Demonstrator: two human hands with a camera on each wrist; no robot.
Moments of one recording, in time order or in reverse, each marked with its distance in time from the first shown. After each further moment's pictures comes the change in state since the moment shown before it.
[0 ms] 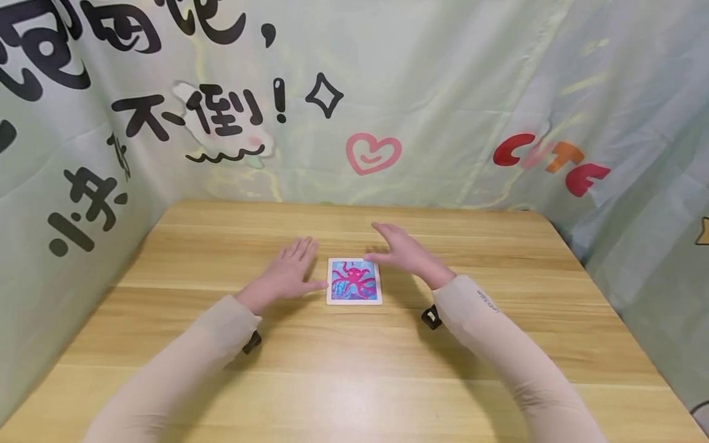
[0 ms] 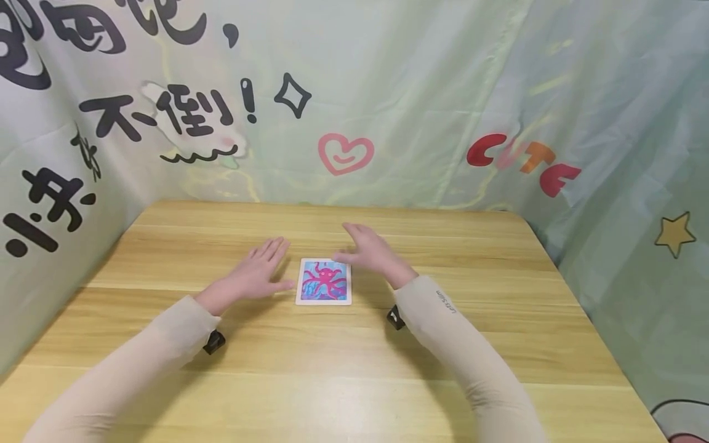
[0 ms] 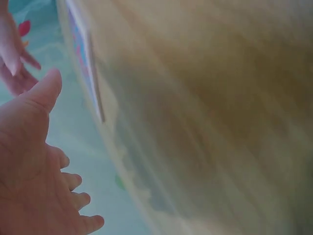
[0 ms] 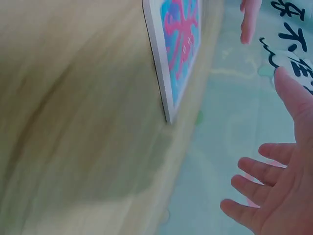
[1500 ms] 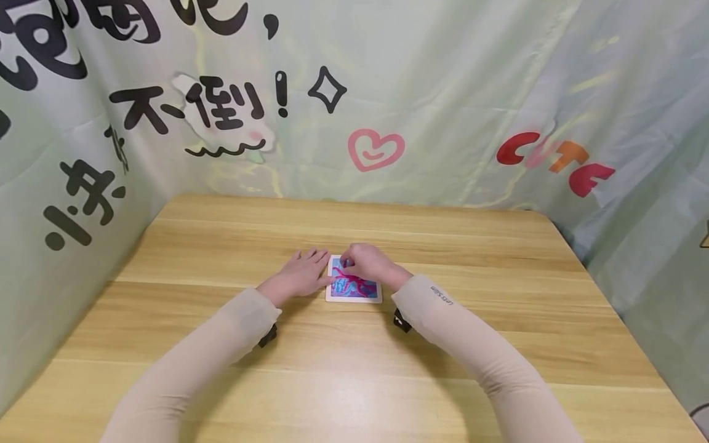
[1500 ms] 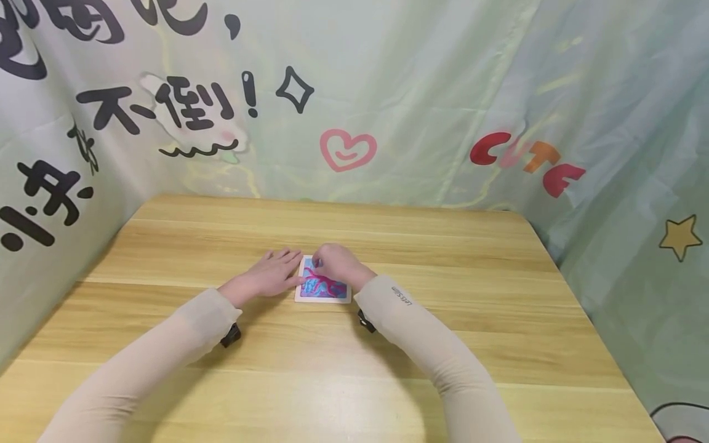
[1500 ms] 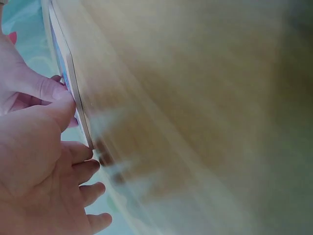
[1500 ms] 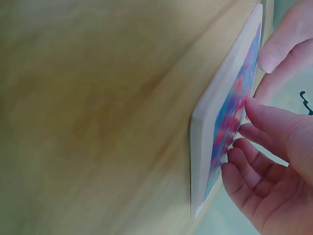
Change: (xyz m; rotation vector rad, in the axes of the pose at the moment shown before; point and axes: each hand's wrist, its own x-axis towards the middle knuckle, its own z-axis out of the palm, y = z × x) left_hand 0.028 0.011 0.015 0.083 -0.197 -0.021; right_hand 0.033 -0.041 0.052 -0.198 -0.168 -0.065
